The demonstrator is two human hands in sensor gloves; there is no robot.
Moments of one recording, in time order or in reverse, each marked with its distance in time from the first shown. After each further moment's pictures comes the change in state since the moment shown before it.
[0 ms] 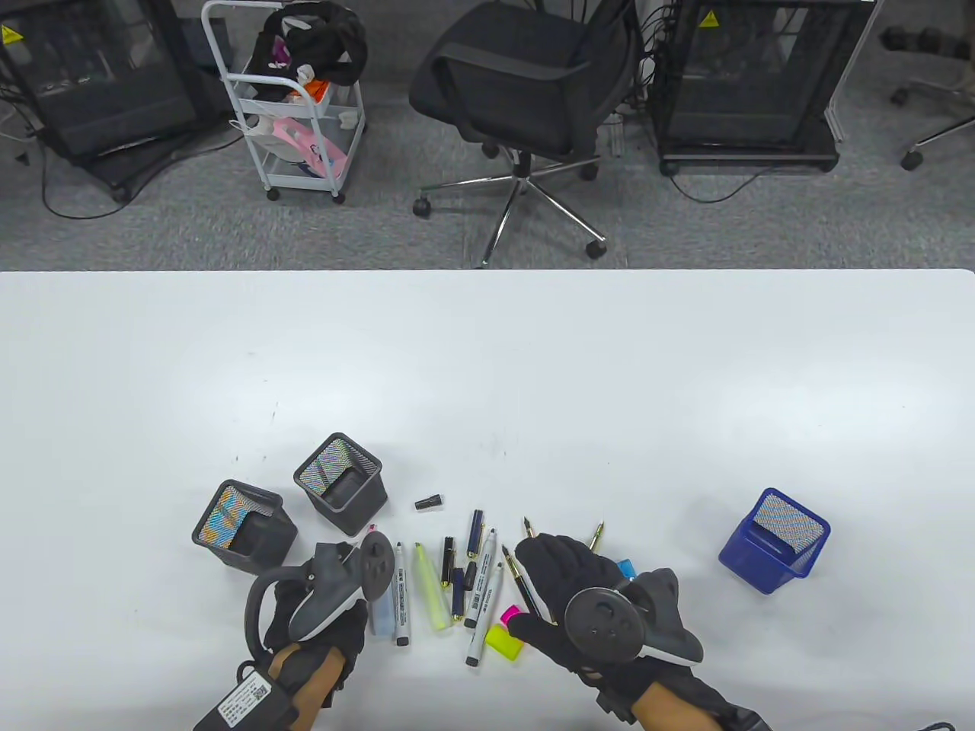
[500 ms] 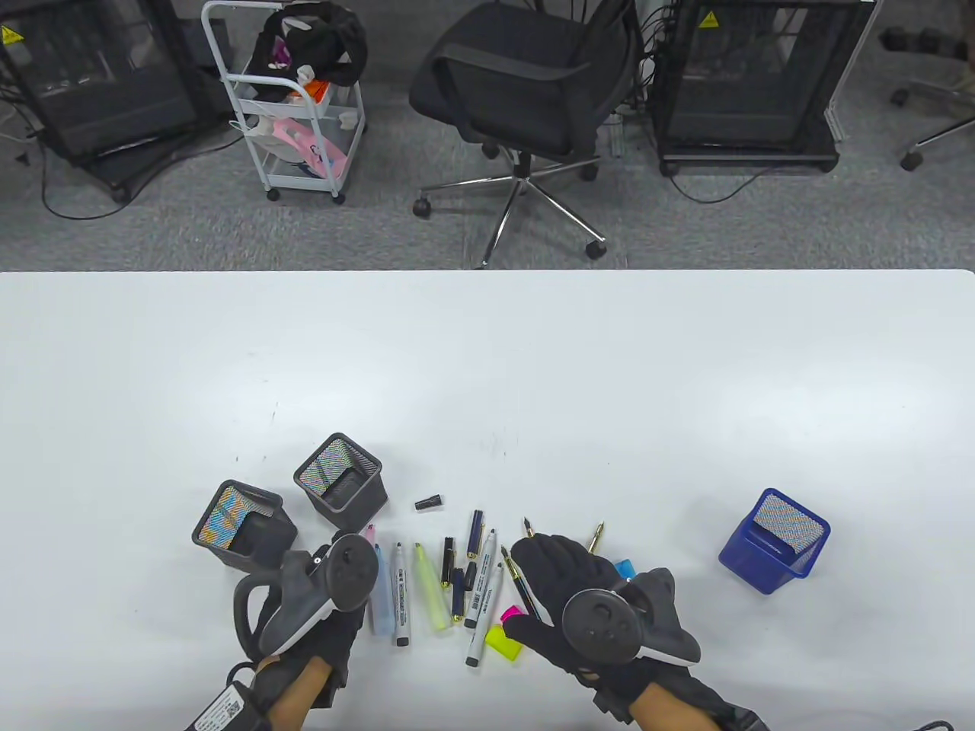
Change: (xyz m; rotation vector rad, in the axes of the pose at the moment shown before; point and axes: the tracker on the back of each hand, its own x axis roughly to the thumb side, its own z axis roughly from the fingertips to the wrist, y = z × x) left_hand -0.008 0.024 0.018 0.103 -0.056 0.135; right_hand 0.002 0.000 -0.001 -0.007 -0.013 -0.010
